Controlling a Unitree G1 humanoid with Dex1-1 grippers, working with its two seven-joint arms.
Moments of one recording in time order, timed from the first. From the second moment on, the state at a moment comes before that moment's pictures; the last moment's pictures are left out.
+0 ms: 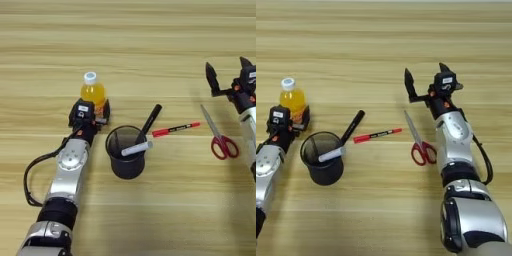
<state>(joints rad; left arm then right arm) -0.24 0.07 0.03 0.52 -0.01 -0.28 -0.06 -0.57 -0.22 -0.21 0.86 0.20 -0.55 0.40</state>
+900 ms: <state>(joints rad) -0.22 0.05 0.03 0.47 -0.01 -0.40 -0.05 -0.58 -0.22 -0.21 0.87 0.20 -0.56 0.40</state>
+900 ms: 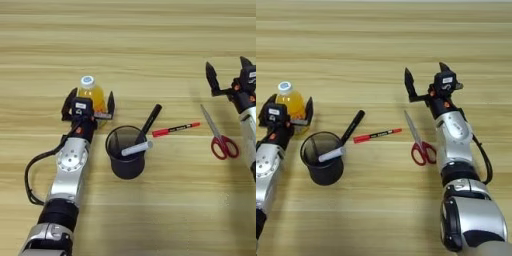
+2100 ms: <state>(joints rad) -0.21 0.06 0.07 0.31 -0.04 -0.43 -0.06 -0.58 -0.22 -0.21 0.87 0.20 -0.56 0.40</state>
